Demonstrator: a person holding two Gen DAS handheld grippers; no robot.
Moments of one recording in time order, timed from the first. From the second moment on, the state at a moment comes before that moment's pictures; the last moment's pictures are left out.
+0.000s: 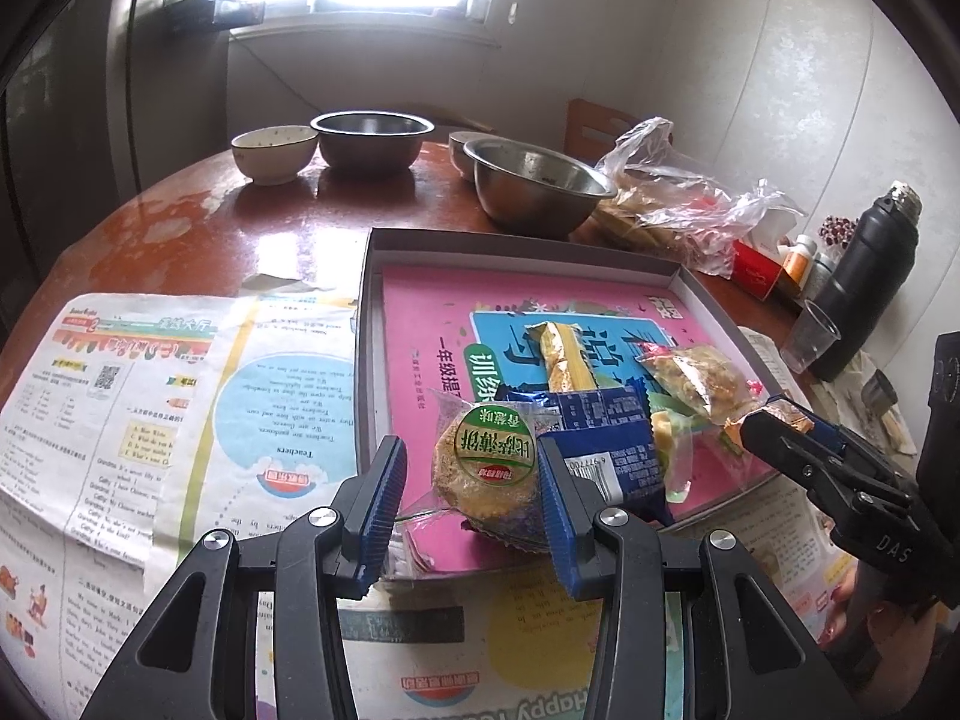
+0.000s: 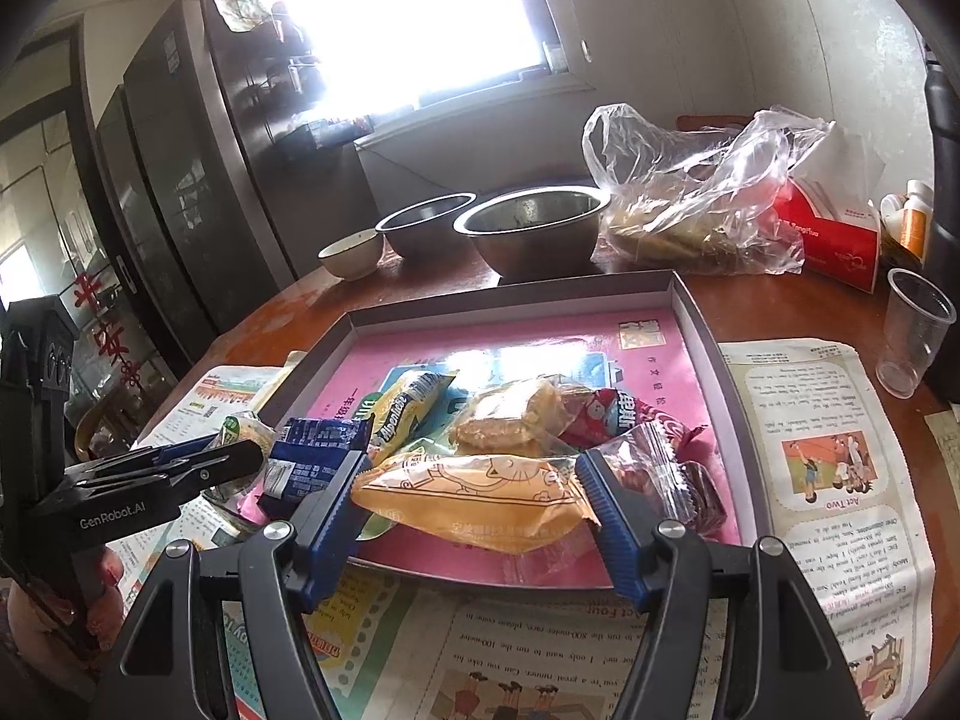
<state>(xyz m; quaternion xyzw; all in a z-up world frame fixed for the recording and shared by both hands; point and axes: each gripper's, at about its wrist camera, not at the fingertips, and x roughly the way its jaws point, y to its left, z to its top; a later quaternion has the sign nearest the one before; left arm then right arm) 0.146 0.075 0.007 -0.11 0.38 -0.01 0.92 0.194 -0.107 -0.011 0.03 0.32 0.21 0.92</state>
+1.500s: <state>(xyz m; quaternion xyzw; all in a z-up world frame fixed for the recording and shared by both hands) 0.156 0.079 -0.004 -0.11 0.38 -0.02 0.92 0.216 -0.086 -0.006 0.00 0.32 0.19 0.93</state>
